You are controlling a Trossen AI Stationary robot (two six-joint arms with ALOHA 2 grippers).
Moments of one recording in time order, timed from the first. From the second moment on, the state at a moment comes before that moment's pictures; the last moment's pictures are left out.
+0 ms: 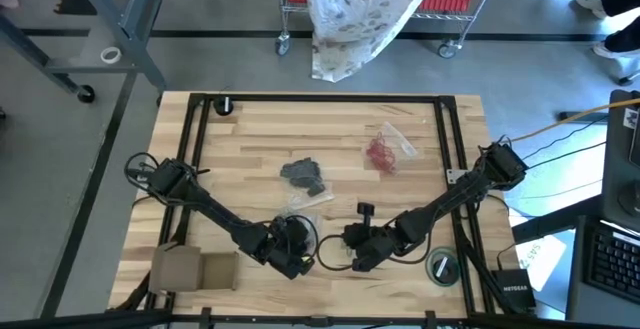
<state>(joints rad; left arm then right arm) -0.54 2.01 1.17 -0.25 -0.56 -1.16 0.56 1.75 1.04 -0.31 0.47 0.49</state>
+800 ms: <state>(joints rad) -0.61 1.78 1.18 -0.24 -0.57 -1.12 0.57 1.75 1.28 -0.07 0.60 0.07</state>
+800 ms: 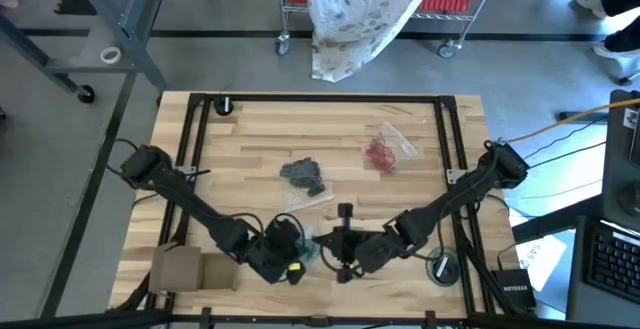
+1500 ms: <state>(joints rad) -0.62 1.74 1.18 -0.24 -0.59 -1.12 0.54 1.80 1.26 0.16 0.66 -0.04</state>
